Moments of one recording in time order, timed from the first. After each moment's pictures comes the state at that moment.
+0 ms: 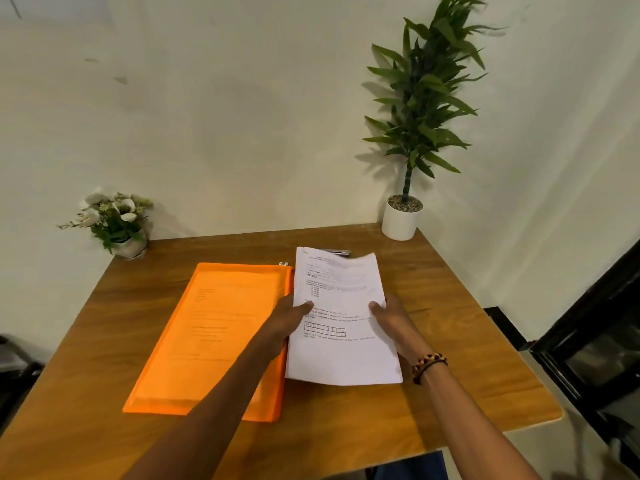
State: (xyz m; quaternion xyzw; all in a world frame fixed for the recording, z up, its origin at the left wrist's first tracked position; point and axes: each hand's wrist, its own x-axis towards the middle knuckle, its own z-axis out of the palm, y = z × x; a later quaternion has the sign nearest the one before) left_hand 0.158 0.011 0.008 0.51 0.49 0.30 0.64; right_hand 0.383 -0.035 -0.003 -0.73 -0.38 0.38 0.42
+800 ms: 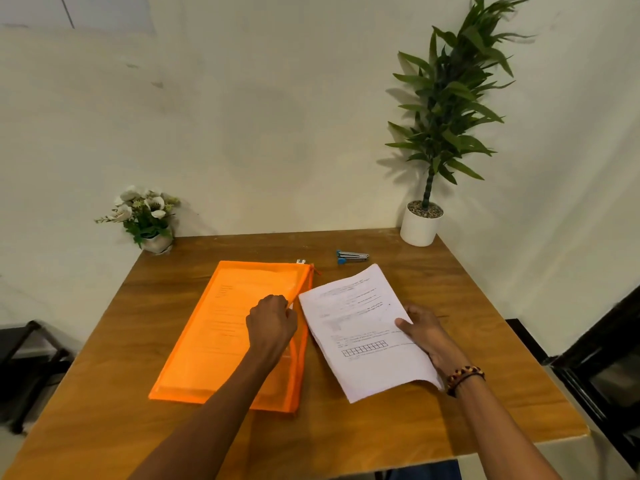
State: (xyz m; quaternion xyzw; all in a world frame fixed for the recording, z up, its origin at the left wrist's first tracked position) left_hand 0.112 0.010 -0.007 0.70 0.68 0.22 0.08; right_hand 0.416 -0.045 -0.019 -0.72 -0.40 0.42 0.38
